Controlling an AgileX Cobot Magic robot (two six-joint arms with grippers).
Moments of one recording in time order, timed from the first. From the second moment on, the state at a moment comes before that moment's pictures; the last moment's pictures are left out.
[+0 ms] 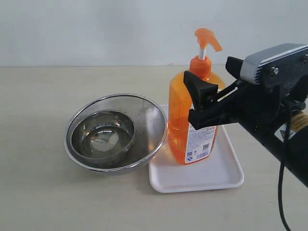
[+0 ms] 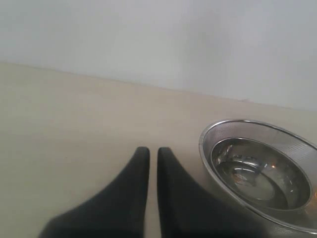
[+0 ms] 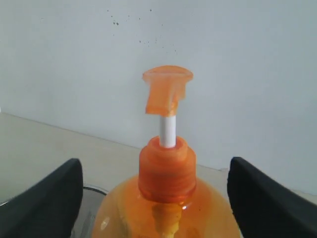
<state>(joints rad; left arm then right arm) -0.08 0.00 0.00 0.06 0.24 -0.25 0.71 1.41 -0.36 0.22 -1.05 -0.14</state>
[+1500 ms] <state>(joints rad) -0.08 0.00 0.00 0.06 0.24 -0.24 0.71 1.58 -0.45 0.26 -1.18 -0.44</state>
